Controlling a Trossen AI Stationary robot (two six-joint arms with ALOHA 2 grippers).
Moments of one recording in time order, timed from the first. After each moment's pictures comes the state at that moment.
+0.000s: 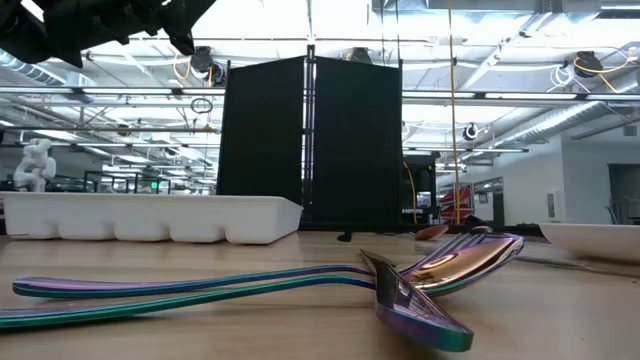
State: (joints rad) left arm 0.18 0.72 0.30 0.72 0.33 -0.05; right arm 0.77 1.60 1.24 -0.44 0.20 0.48
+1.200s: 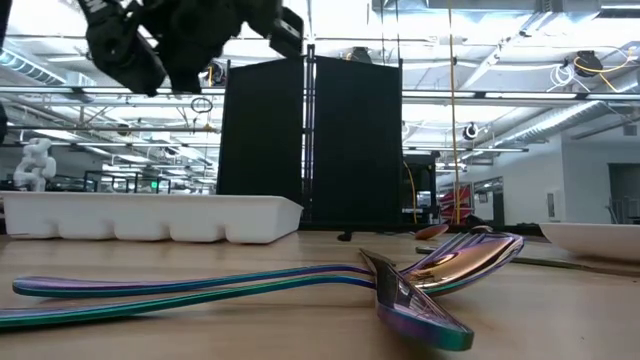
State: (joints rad) left arm 0.01 1.65 0.64 1.34 0.83 -0.39; right arm 0.26 1.63 1.24 0.32 -0.29 -0.36
